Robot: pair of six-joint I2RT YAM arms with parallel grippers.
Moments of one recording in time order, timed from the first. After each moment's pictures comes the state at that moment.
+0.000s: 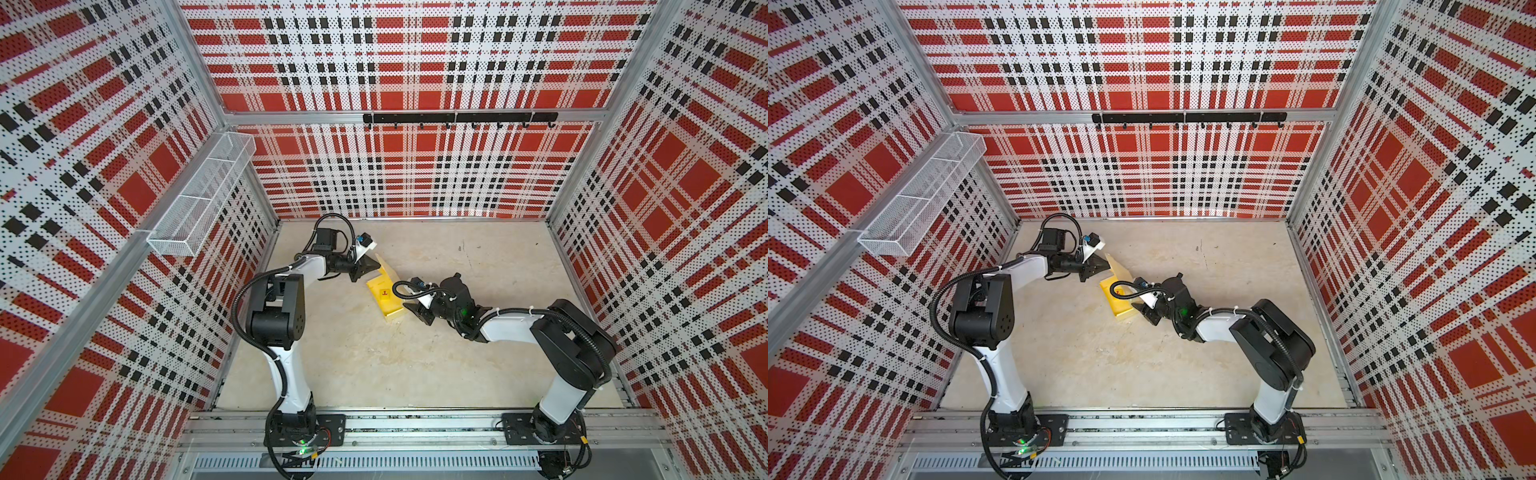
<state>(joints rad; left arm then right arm) -0.07 1.98 1.33 -0.28 0.98 0.74 0.71 1.75 0.79 0.52 -0.25 -0.27</state>
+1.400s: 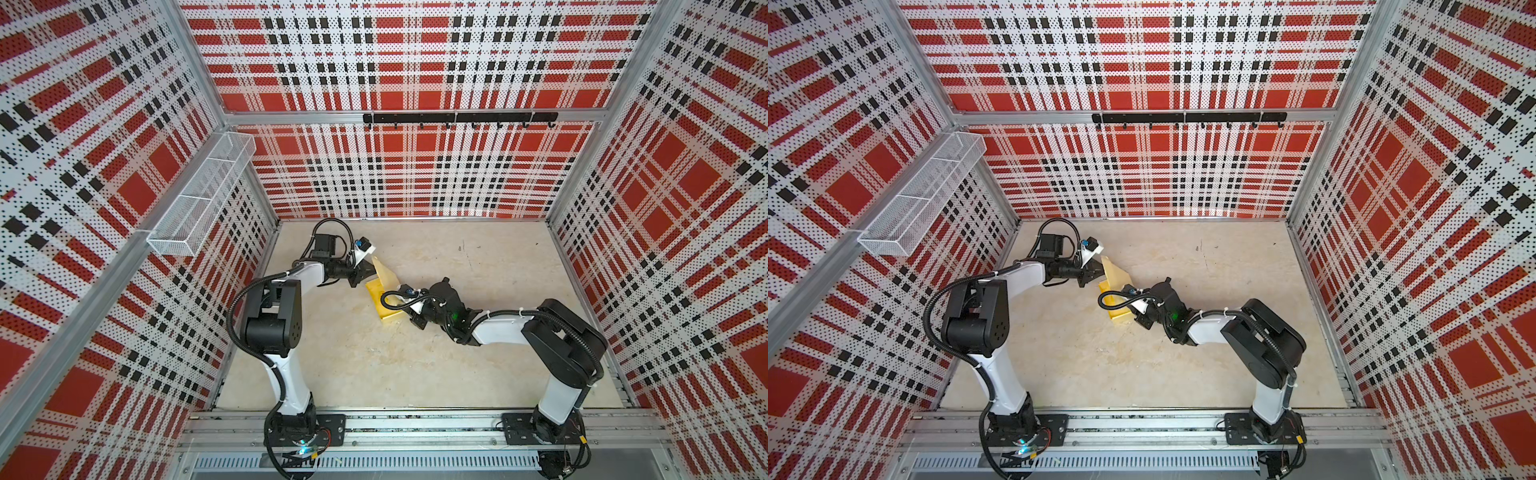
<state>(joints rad) -0.07 1.91 1.22 -0.21 0.95 0.68 0.79 1.79 0.82 0.51 -0.14 -0.33</state>
